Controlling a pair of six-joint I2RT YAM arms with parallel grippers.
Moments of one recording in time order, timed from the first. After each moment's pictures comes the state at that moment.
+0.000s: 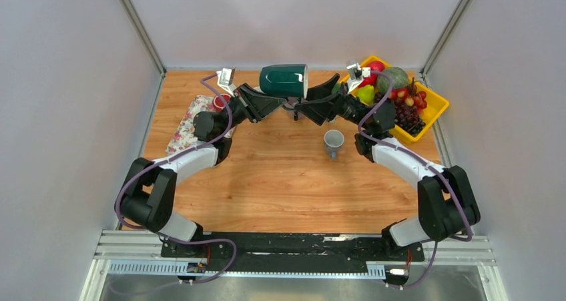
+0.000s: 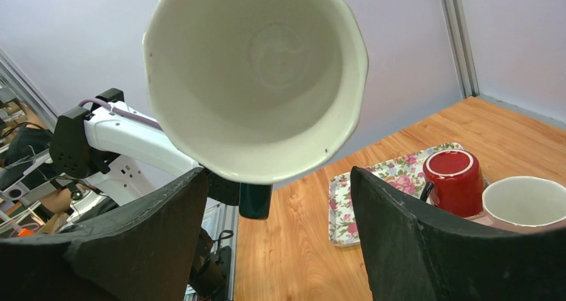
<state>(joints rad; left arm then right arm) -0.42 1.49 0.80 1.37 0.67 -1.24 0.40 1.45 0.89 1.15 -0.78 0.91</state>
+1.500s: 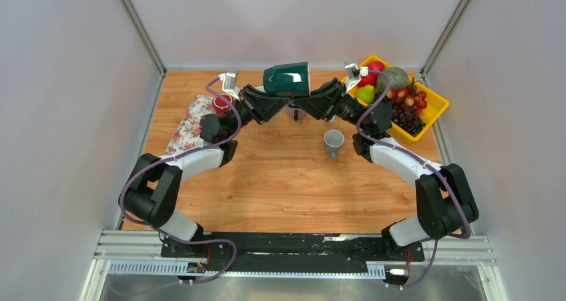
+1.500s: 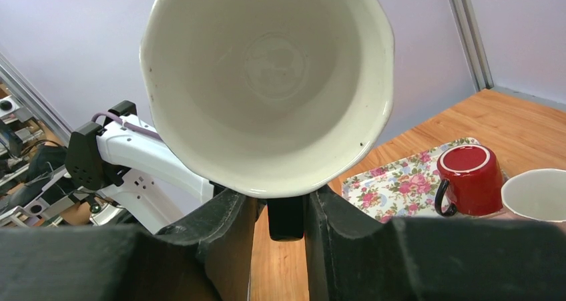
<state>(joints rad) -0.48 1.53 0.80 1.42 0.59 -1.09 0.42 1.47 0.89 1.17 -0.74 0.97</state>
